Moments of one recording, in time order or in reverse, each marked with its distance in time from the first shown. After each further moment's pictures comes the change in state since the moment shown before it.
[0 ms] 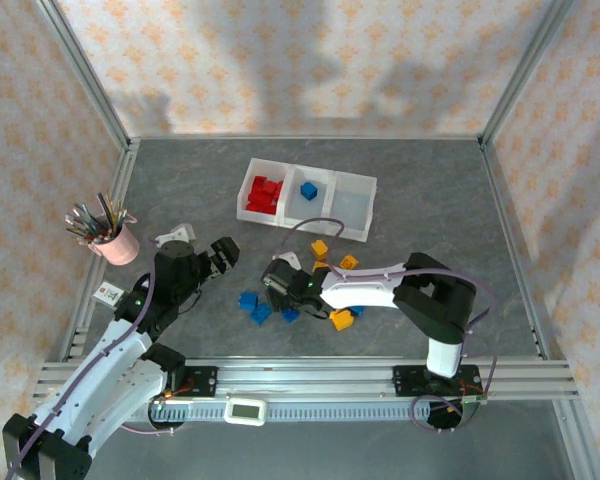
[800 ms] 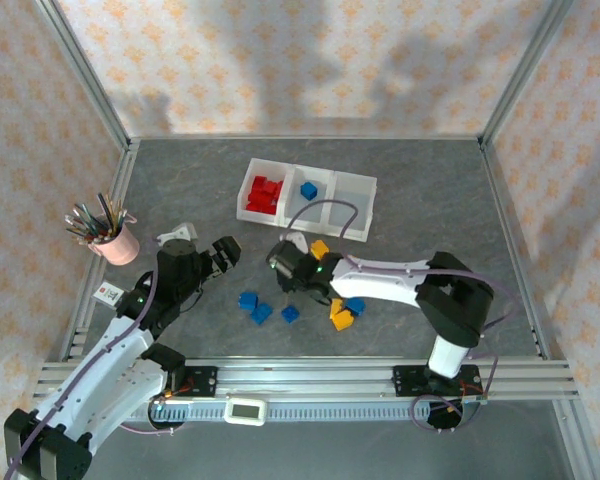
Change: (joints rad) left arm 0.000 0.035 0.005 0.019 0.002 0.003; right arm -0.084 -0.091 0.082 -0.051 0.068 -0.023
